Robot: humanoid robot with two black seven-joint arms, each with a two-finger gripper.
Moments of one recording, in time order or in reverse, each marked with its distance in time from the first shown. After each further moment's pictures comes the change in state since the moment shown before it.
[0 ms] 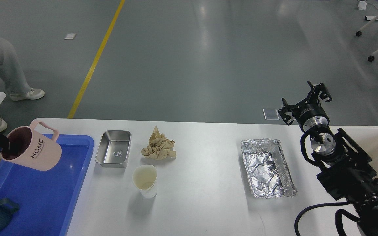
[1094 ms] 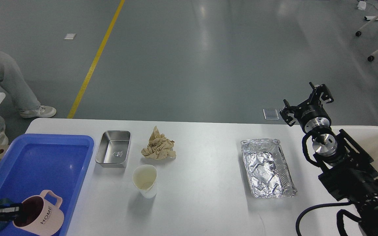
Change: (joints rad) left arm 0.134 -0.201 0.429 0.141 0.006 0.308 -0.032; right arm -0.002 -0.007 -0.002 -0.011 -0.002 0.002 -0.001
